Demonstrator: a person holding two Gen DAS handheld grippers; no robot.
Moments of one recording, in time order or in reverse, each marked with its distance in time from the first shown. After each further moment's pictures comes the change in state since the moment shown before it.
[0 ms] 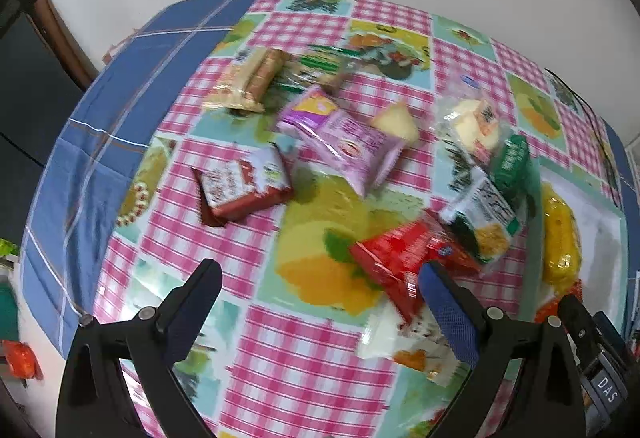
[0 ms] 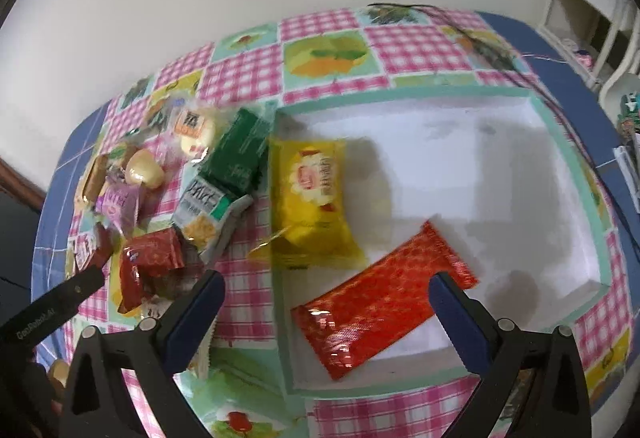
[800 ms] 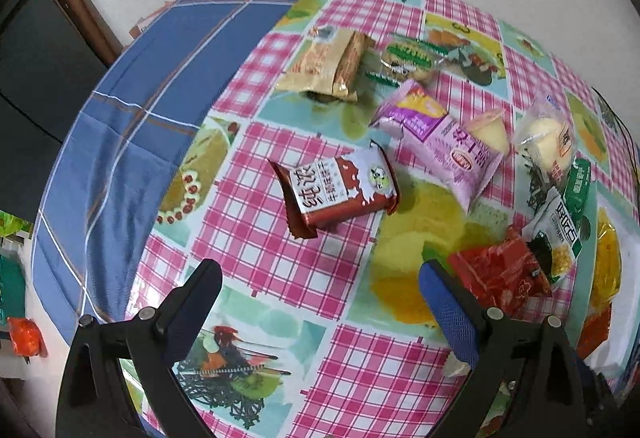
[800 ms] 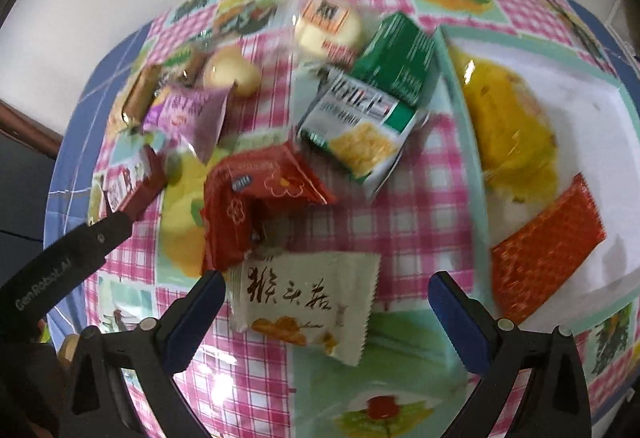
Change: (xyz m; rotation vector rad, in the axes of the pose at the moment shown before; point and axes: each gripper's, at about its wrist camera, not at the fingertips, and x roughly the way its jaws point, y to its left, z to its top) left arm 0.029 0.057 0.009 -0.071 0.071 0.051; right arm 0.044 0.110 -0.032 -0.090 0.206 0.068
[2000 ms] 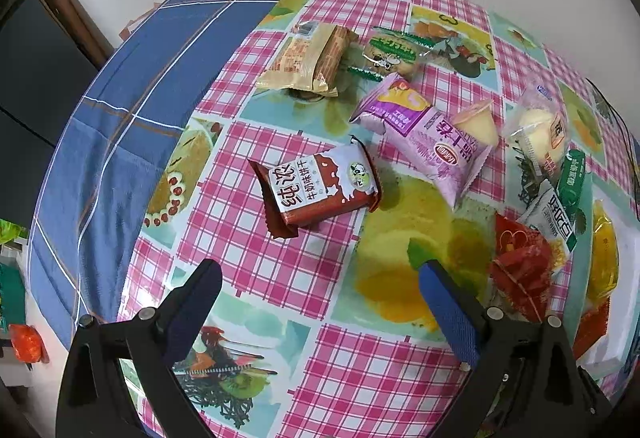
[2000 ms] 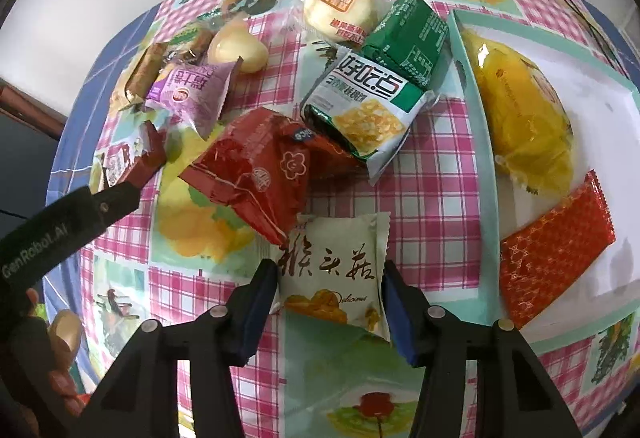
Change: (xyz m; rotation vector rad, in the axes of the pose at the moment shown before) left arm -0.004 -0.009 0.004 0.027 0.002 -0.012; right arm 0.014 0.002 -0.004 -0.043 0.030 0.028
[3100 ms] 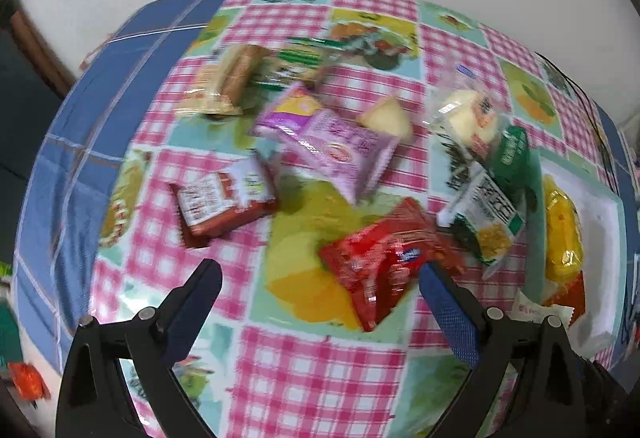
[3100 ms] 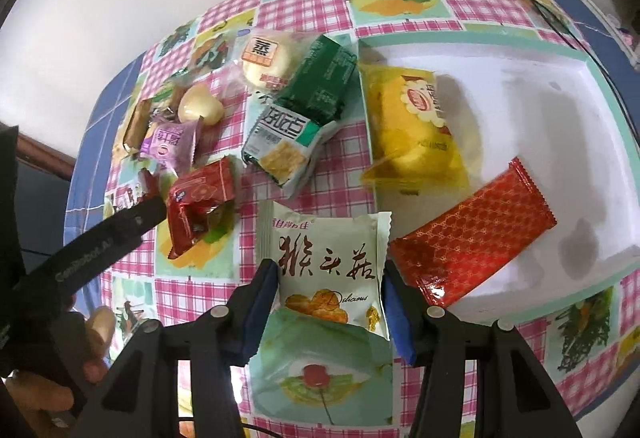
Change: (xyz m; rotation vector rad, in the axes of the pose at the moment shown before) left arm -0.010 -0.058 -0.004 0.131 -0.024 -0.103; right arm -0.061 -0.072 -0.001 0.109 -0.051 0.034
